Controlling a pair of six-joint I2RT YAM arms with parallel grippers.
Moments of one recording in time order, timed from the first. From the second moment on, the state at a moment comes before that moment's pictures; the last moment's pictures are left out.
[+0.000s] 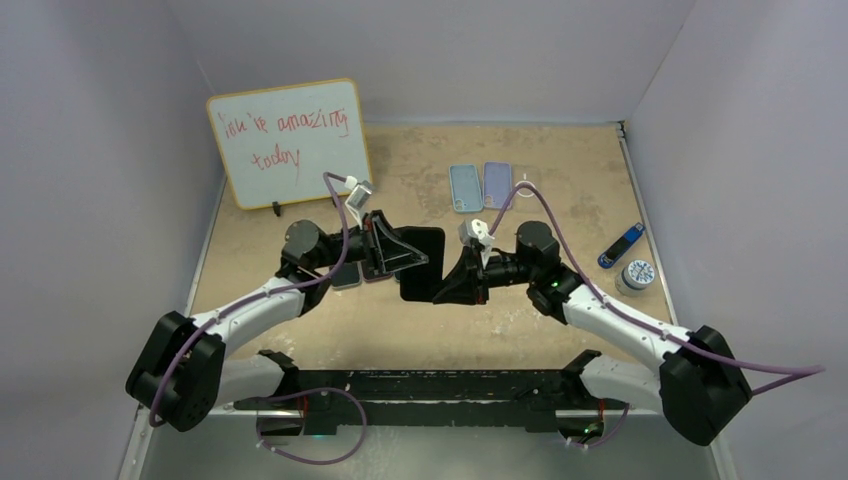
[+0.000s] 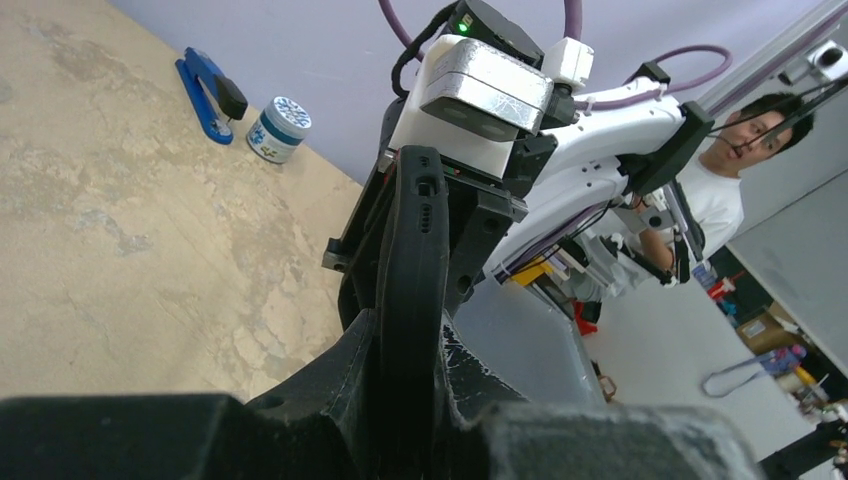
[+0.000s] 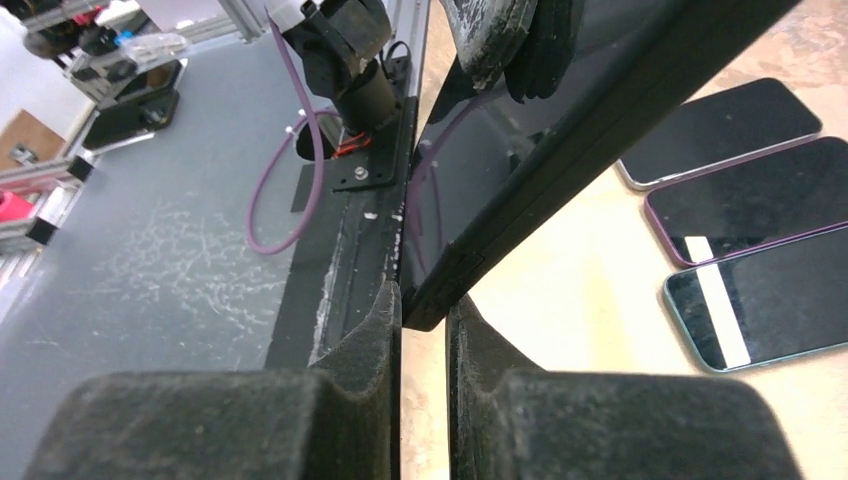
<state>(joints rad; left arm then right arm) -0.51 1.20 0.51 0.96 0.89 -0.98 0.63 1.11 0.55 0.36 -1.04 0.14</state>
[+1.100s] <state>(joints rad) -0.48 1.27 0.54 0.95 0.97 -0.91 0.67 1.21 0.68 0.05 -0.98 -0.41</state>
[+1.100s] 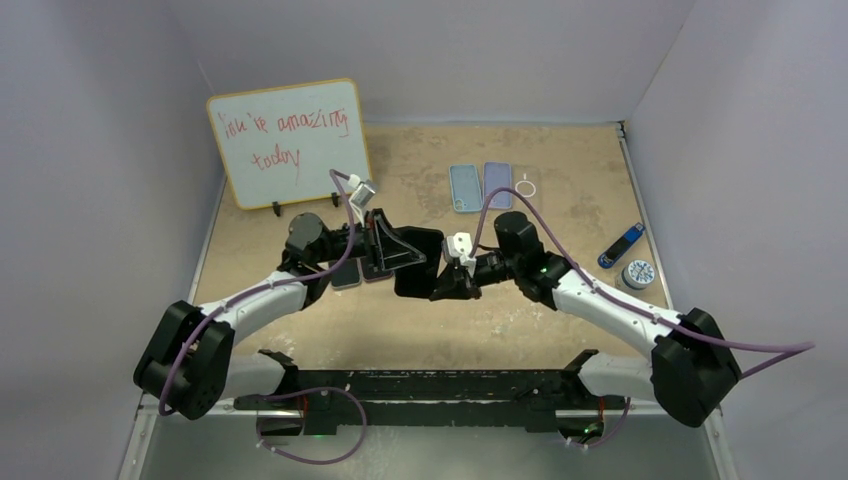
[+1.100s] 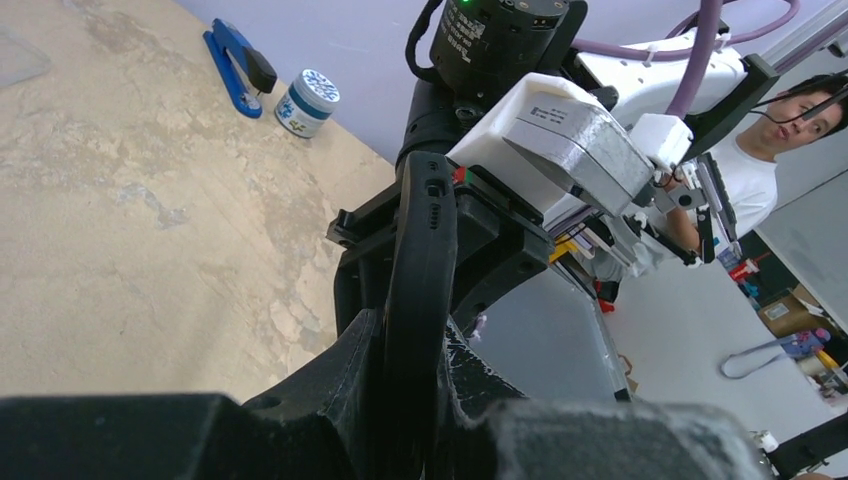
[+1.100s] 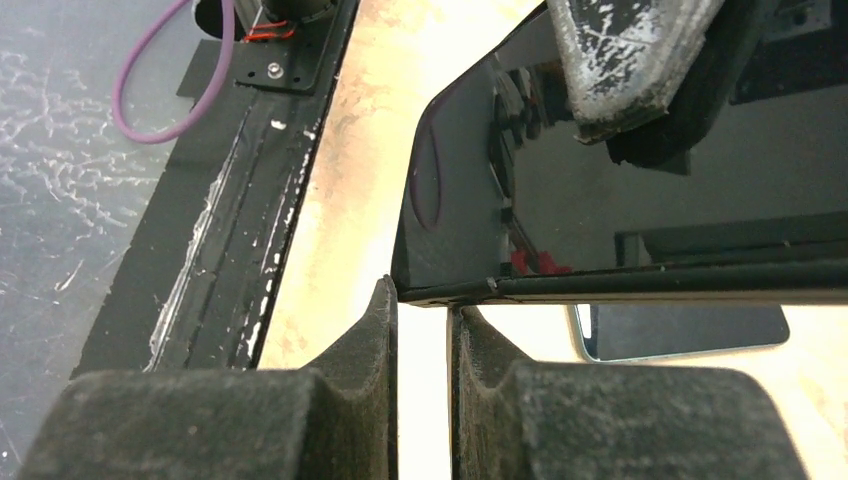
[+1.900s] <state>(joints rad) -0.48 1.27 0.54 0.83 0.84 -1.02 0.69 1.22 0.65 0.24 -0.69 -0.36</state>
